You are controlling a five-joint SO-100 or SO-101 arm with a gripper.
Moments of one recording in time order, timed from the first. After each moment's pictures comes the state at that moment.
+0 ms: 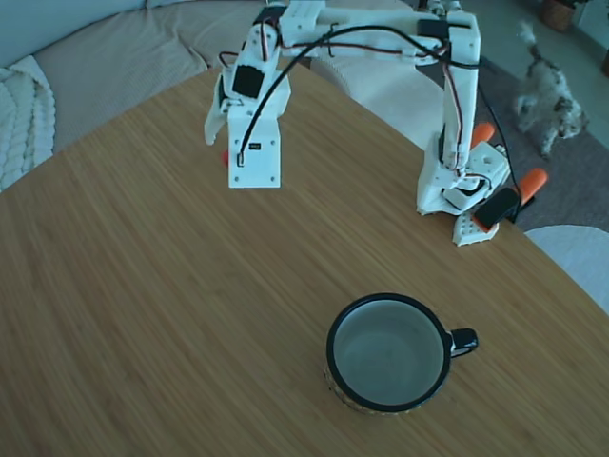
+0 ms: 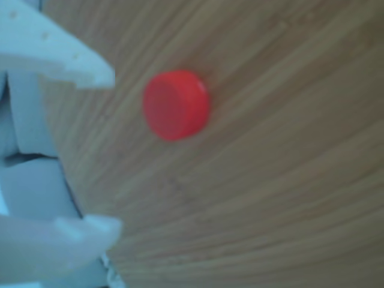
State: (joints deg) arm 49.7 72.9 81.9 61.1 -27.1
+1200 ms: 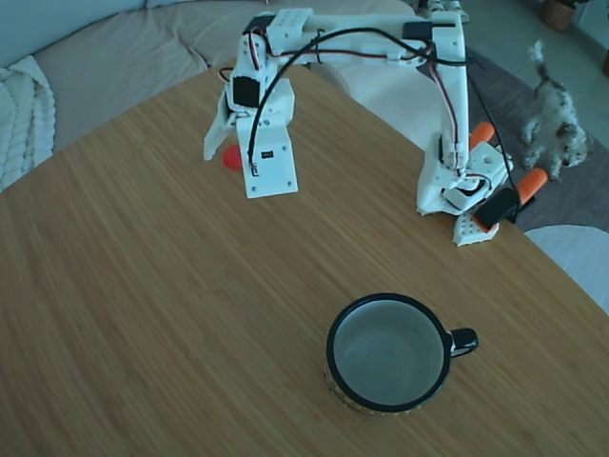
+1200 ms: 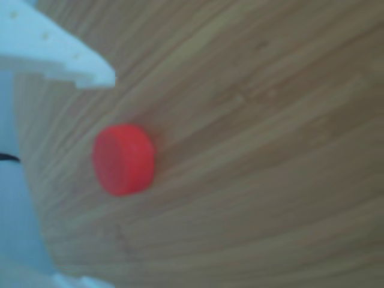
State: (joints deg) arm 49.2 67.0 79.3 68.6 -30.1
